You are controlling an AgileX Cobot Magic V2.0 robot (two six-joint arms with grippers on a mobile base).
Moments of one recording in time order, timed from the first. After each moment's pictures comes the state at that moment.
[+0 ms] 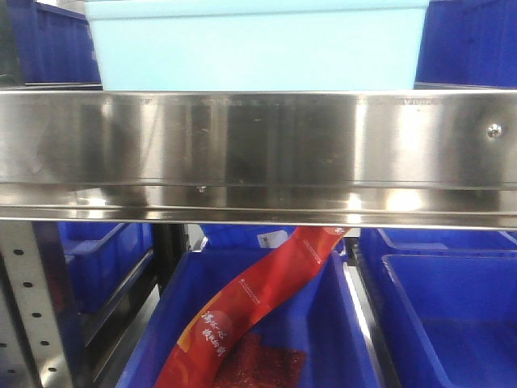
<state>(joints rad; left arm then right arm) -0.23 0.12 -0.34 -0.03 0.31 -0.05 0.28 0.05 -0.33 -0.10 0.30 0.14</state>
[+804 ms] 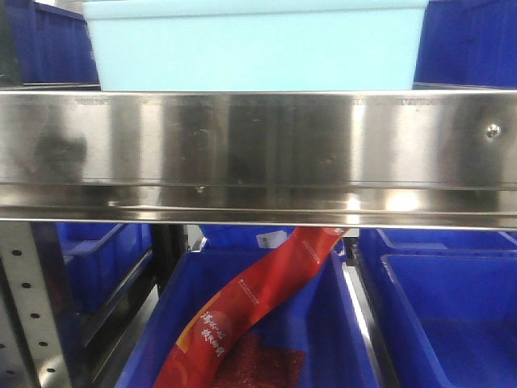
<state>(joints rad) -0.14 0.01 0.00 -0.03 0.07 0.05 0.28 0.05 -0.33 -0.10 0.30 0.14</state>
